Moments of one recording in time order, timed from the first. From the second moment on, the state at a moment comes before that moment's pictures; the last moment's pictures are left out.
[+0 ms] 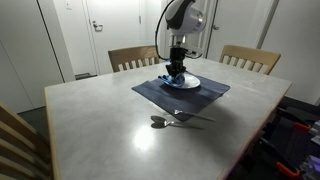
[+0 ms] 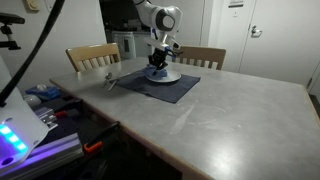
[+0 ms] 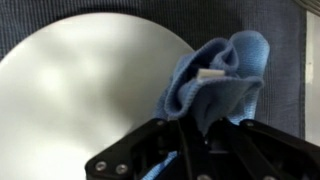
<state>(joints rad) -0.08 0.73 0.10 -1.70 0.22 2.15 -0.19</state>
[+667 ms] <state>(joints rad) -0.04 0.73 0.05 -1.78 0.23 2.66 -0.06</state>
